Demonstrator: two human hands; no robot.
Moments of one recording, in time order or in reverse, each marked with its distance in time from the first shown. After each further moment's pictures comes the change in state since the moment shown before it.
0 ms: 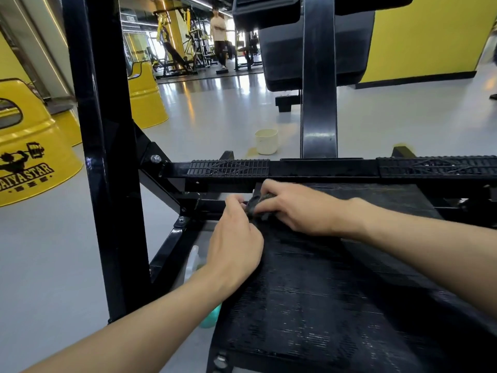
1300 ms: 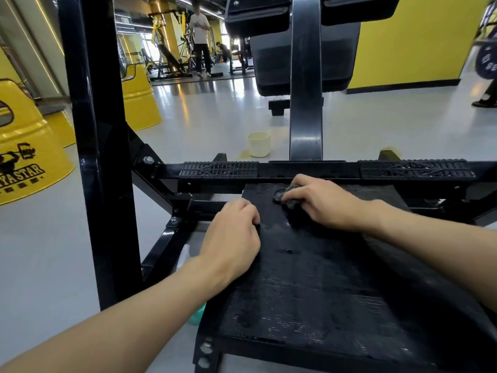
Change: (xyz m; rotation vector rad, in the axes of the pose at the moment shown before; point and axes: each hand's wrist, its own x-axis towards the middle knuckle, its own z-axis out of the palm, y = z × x) left_hand 0.004 -0.003 0.005 0.275 -0.032 0.369; right_hand -0.050 0.029 -0.010 -0.019 0.104 0.271
